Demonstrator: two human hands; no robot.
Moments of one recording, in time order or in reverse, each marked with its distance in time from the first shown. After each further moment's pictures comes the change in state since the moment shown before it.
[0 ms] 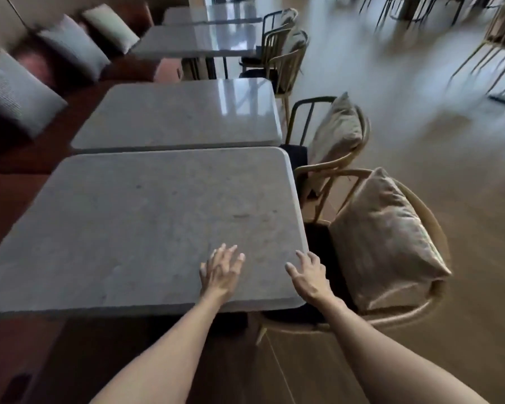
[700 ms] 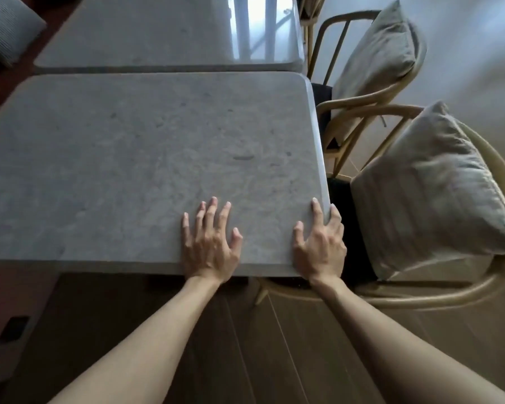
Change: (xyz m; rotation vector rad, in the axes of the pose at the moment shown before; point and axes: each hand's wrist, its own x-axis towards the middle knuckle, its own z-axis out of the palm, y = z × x) left_hand 0.004 -0.052 0.061 0.453 0.414 0.237; right_hand 0.037 0.036 0.069 -0.159 0.481 -0.156
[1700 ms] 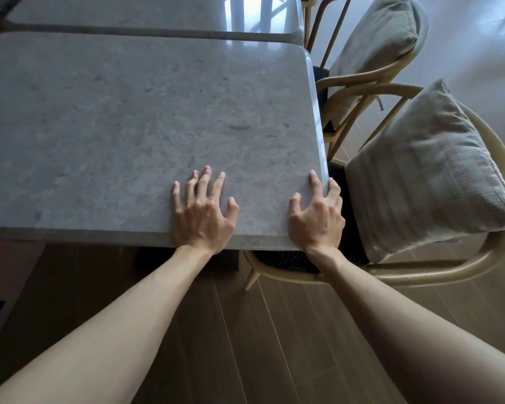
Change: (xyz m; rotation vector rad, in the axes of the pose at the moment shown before) left_hand 0.002 -0.001 0.002 0.022 0.053 0.008; right_hand 0.003 -0.001 0.003 0.049 0.038 0.006
